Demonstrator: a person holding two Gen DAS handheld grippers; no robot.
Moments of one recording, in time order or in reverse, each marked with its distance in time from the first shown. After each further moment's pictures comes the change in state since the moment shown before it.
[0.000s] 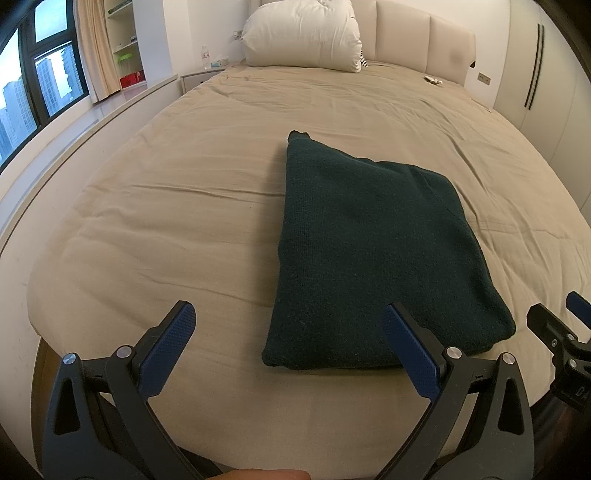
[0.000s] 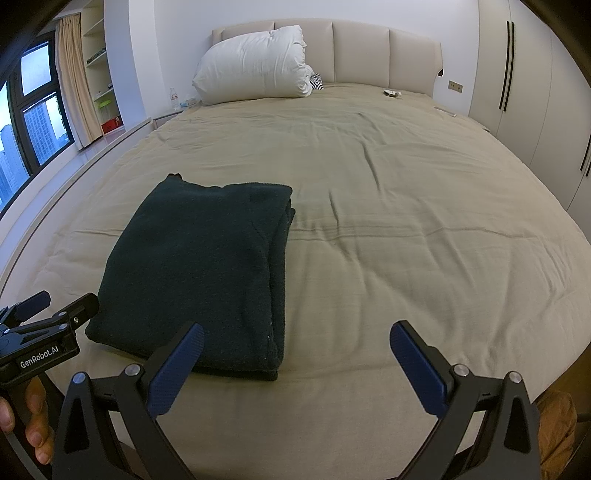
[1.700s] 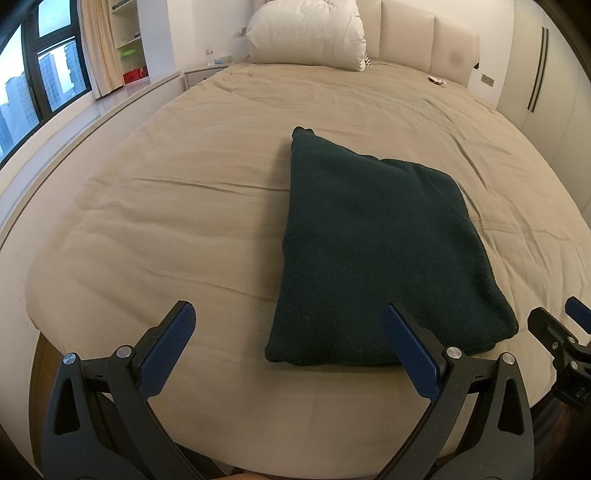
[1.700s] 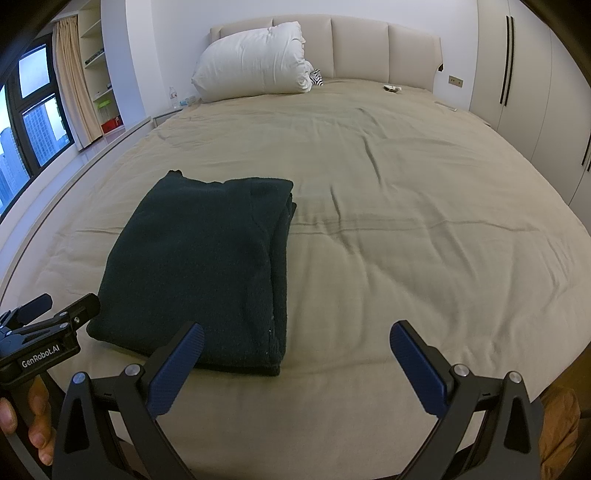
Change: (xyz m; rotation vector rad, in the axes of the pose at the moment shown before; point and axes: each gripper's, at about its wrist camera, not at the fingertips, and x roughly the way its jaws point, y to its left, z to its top) left arm -0.005 0.003 -0.008 -0.017 0.005 0.005; right arm -0.002 0.002 -0.007 0.004 0.006 0.007
